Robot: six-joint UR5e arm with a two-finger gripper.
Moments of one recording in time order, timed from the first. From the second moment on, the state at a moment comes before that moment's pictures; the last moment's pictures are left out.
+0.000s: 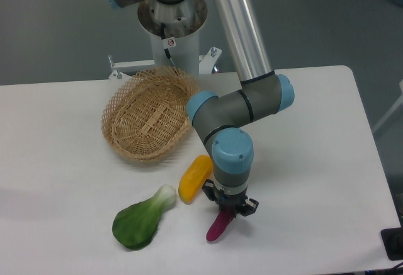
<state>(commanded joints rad) 2.39 -2.20 -1.55 -0.83 1.56 0.90</state>
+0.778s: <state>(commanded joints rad) 2.53 -2.06 -1.56 -0.90 1.54 1.00</state>
